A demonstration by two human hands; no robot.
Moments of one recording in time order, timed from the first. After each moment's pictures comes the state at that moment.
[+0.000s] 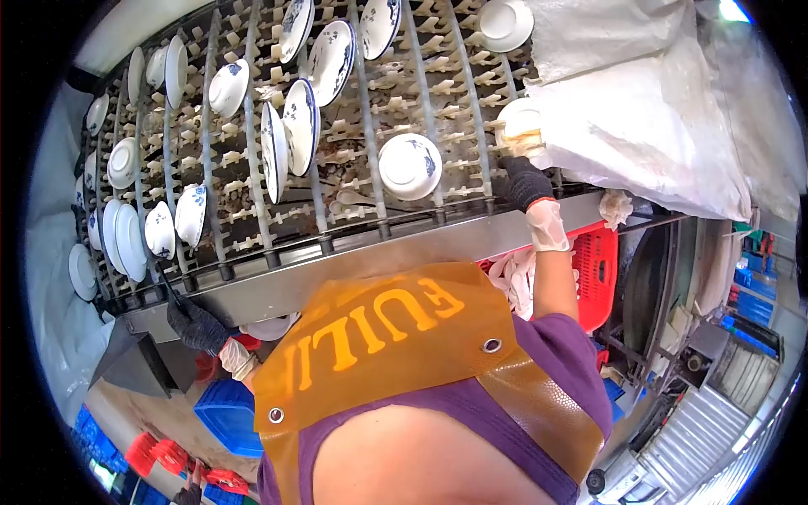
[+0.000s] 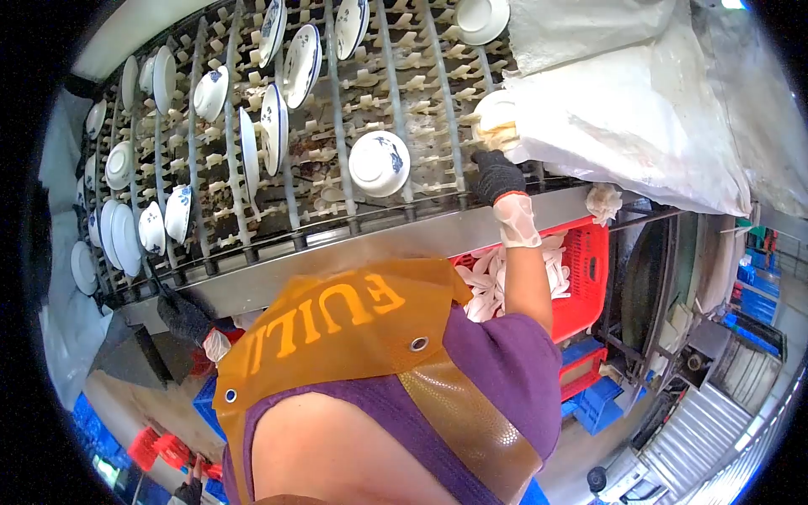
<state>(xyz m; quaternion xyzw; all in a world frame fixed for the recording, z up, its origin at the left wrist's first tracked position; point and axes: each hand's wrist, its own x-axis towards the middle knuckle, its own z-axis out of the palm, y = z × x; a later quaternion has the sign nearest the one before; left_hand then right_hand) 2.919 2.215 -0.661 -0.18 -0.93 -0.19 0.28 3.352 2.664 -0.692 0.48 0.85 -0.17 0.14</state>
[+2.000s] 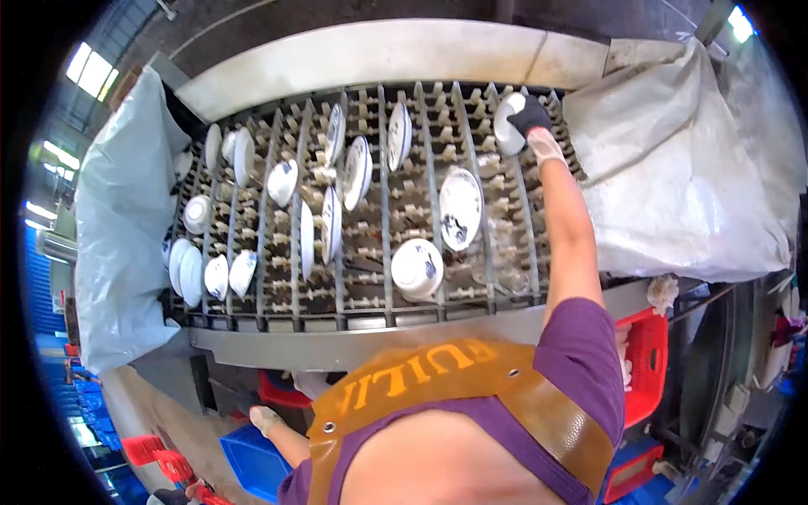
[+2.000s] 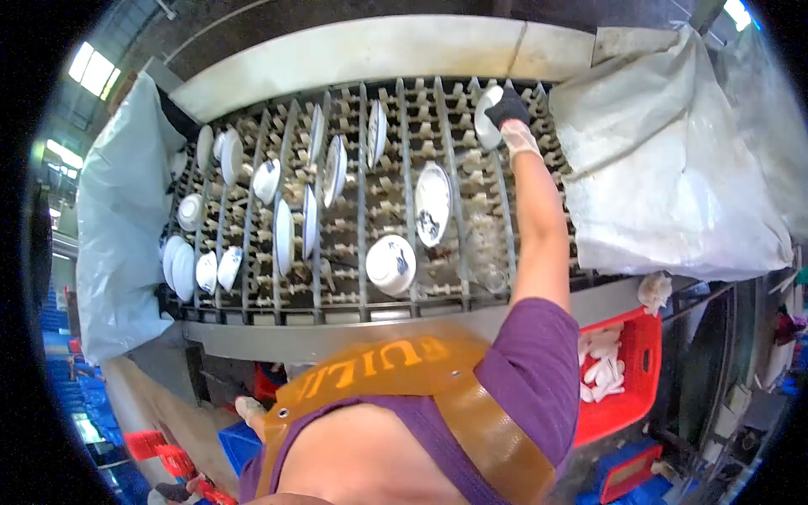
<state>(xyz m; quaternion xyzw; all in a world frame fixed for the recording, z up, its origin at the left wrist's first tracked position) 2.998 2.131 -0.679 0.15 -0.97 0.04 0.18 3.238 2.966 -0.723 0.48 0.81 -0.15 -0.29</state>
